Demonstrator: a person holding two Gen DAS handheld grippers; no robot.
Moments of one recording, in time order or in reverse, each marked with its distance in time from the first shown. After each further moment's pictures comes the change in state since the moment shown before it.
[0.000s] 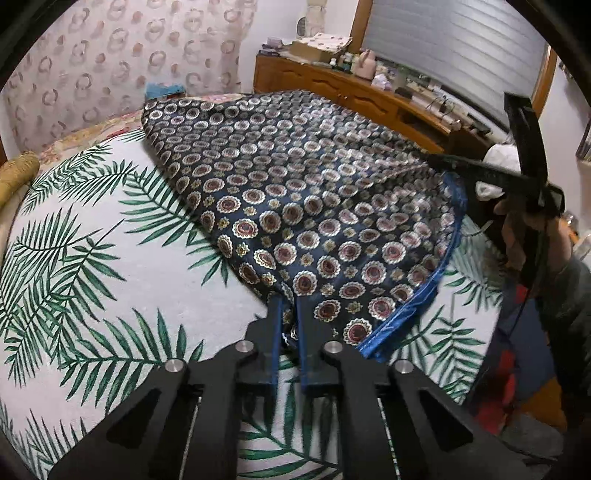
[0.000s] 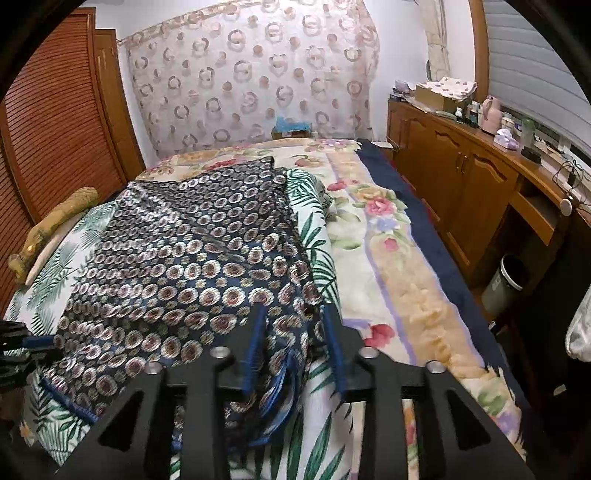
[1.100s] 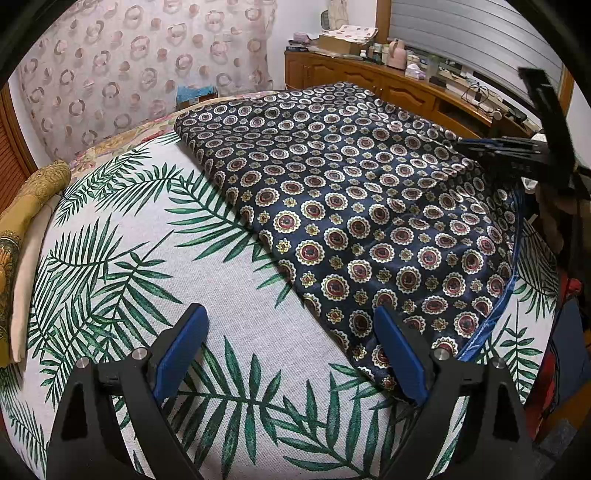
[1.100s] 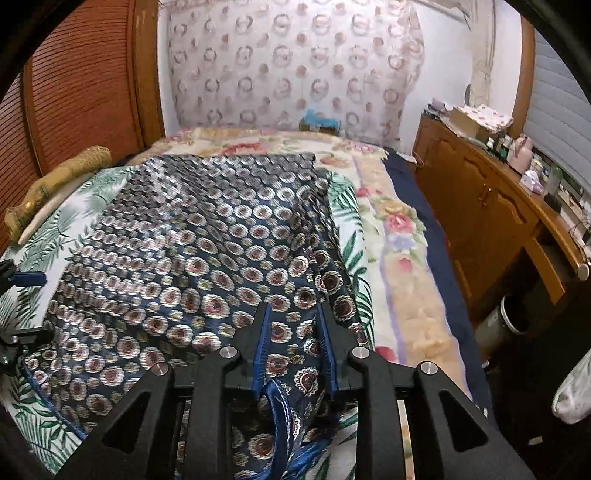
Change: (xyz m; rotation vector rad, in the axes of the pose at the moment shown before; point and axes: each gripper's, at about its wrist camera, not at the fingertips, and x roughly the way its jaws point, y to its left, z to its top) left arm 0.020 0.024 0.011 0.029 0.033 0.200; right arm 0.048 0.028 0.018 -0.170 0.072 -0.014
